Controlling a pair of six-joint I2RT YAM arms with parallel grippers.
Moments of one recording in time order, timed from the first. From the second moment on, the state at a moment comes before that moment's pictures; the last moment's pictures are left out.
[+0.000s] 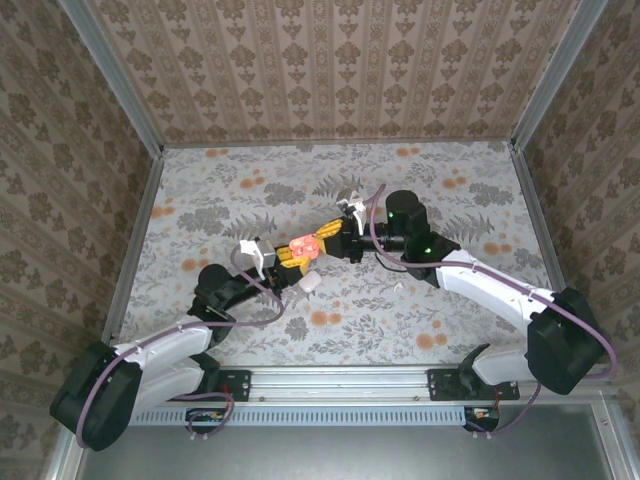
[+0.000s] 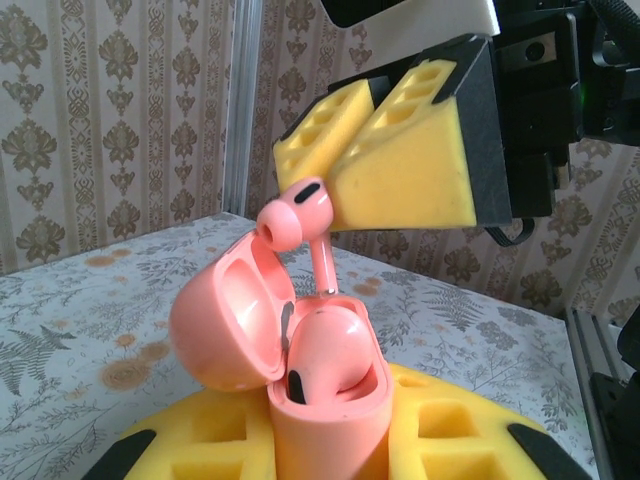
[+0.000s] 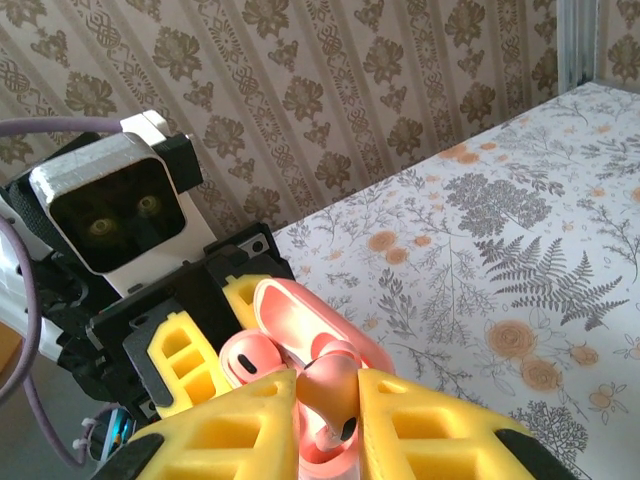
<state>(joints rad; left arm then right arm) -0.60 1.01 0.20 0.96 0.58 -0.23 0.61 1.34 0.89 0.22 -0.70 0.18</state>
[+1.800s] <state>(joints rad) -0.60 1.01 0.22 0.96 0.60 -0.25 0.61 1.37 1.01 -0.06 -0.77 0.00</state>
